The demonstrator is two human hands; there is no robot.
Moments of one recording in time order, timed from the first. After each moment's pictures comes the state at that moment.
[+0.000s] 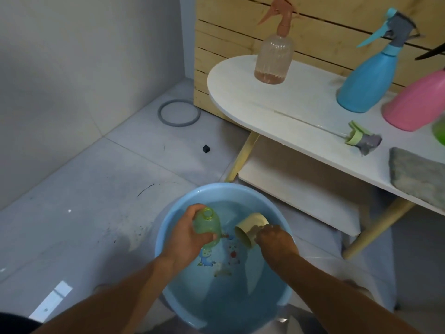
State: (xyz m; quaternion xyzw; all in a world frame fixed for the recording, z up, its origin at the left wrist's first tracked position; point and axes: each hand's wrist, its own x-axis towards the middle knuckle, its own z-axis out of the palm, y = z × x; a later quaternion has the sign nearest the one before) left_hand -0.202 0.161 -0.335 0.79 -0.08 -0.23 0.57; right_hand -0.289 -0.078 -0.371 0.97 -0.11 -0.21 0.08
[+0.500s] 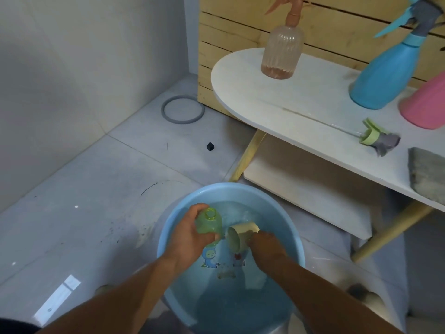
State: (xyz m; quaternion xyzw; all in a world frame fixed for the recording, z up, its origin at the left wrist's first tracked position) left_hand -0.193 0.158 -0.345 0.79 -0.07 -0.24 0.56; right_hand -0.268 -0.055 -0.395 0.96 -0.10 -0.26 0.01
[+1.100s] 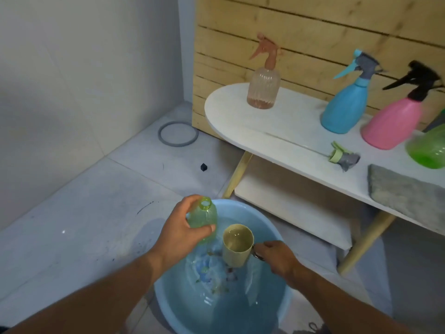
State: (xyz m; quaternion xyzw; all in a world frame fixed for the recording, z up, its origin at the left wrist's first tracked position) left_hand -0.185 0.166 -0.275 0.79 -0.15 -0.15 0.58; right_hand -0.308 -0.073 -0.305 0.78 -0.36 -0.14 -0.49
